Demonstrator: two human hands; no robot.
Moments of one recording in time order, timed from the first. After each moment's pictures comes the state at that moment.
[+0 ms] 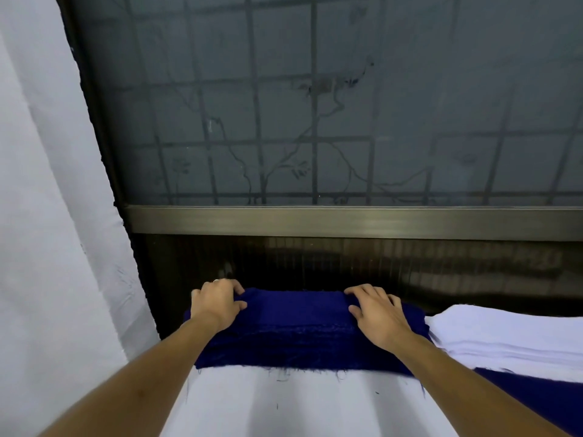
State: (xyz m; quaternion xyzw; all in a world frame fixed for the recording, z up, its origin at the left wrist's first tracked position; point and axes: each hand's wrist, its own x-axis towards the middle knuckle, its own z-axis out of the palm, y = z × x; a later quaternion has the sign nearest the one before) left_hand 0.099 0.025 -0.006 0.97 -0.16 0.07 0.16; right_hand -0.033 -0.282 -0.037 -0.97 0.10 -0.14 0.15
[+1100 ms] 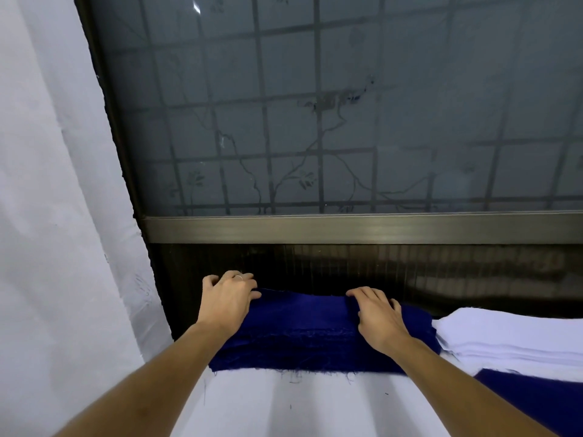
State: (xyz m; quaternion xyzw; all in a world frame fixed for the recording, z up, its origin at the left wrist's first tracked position) left_hand 0.071 0.030 0.023 0.94 -0.26 0.22 0.05; right_hand -0.039 -0.257 -0.025 -0.97 0.11 -0.14 0.16
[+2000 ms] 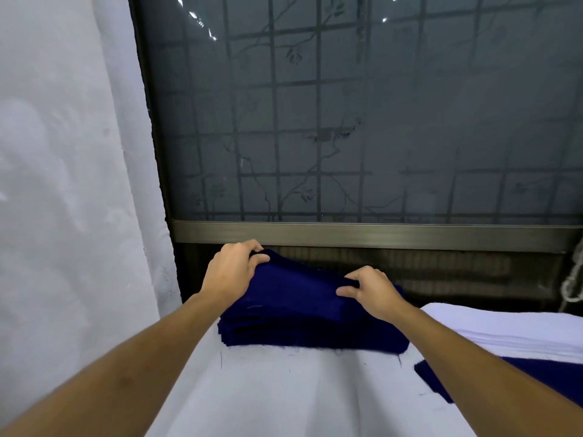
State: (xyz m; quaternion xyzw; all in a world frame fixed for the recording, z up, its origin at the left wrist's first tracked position) left_hand -0.033 0.053 0.119 0.90 -0.25 0.24 0.27; right_hand -0.119 -0.232 0.065 -0.94 0.04 -0.16 0.29
